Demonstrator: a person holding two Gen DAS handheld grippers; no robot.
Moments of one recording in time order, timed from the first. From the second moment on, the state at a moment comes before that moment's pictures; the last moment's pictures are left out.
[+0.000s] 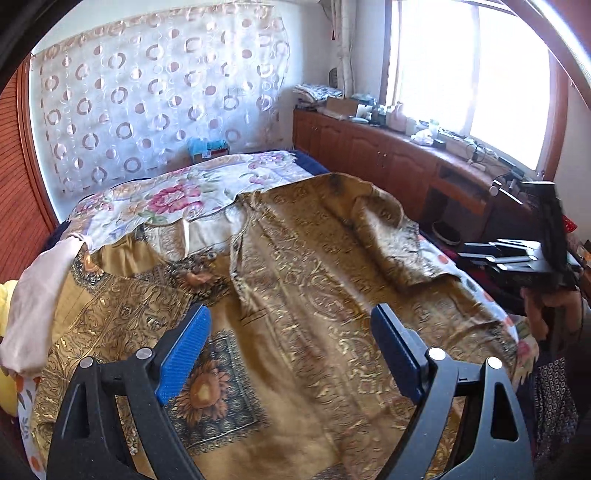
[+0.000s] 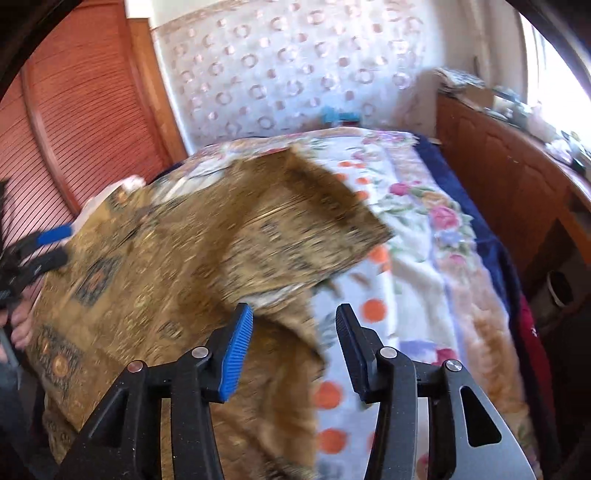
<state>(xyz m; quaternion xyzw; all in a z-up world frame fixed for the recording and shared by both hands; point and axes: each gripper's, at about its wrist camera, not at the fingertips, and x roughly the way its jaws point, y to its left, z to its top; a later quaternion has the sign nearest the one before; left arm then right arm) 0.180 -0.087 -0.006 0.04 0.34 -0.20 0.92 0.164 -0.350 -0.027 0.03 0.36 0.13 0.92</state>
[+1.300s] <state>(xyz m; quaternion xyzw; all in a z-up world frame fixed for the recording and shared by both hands) 0.163 -0.052 -0.010 0.01 0.33 -0.18 0.93 0.236 -0.276 0.018 0.03 0.33 0.22 0.92</state>
